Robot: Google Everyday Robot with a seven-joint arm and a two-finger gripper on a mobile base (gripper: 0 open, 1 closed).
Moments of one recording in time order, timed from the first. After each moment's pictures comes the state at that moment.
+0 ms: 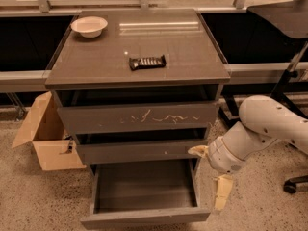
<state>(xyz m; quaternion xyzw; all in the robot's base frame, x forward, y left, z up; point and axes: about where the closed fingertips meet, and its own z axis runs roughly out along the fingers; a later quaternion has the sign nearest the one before) 0.411 -0.145 0.650 -0.72 0.64 0.24 0.14</state>
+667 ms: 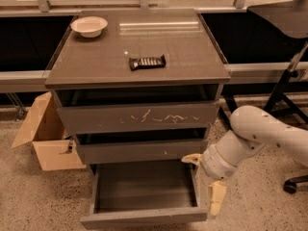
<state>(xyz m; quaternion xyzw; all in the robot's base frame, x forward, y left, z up) 0.407 -0.135 0.614 -0.73 0.62 0.27 0.14</state>
